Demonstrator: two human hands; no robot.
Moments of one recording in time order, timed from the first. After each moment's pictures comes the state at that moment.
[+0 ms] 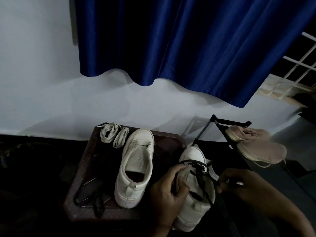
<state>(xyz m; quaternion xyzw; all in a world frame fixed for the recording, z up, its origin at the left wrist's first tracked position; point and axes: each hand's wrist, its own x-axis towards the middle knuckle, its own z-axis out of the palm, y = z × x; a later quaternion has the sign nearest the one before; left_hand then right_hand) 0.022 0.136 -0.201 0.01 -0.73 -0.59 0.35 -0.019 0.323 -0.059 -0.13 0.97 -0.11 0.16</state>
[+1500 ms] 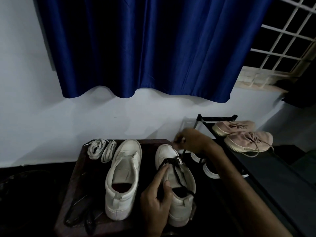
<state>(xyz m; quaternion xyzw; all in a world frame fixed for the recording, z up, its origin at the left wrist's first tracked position) 0.024 0.135 -0.192 -0.05 -0.70 -0.62 0.35 -0.130 0.247 -0.059 -0.22 0.96 -0.12 0.10</state>
